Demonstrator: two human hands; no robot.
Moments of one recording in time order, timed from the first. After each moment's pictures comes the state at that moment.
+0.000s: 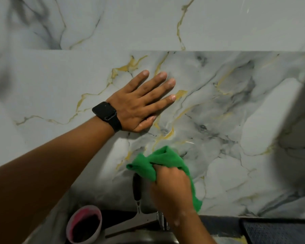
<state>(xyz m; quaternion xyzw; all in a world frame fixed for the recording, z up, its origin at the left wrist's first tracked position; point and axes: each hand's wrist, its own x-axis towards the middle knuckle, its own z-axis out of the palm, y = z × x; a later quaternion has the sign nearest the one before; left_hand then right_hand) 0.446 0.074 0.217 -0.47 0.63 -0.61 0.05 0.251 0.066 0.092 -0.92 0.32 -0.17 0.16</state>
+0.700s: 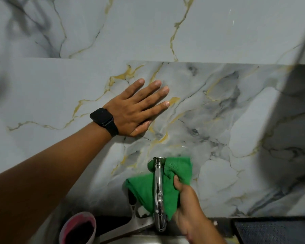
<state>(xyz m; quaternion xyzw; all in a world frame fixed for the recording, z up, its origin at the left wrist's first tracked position) 0.449 0.073 0.214 -0.47 0.64 -0.61 0.03 0.219 0.038 0.039 -0.27 0.28 -0.23 0.89</state>
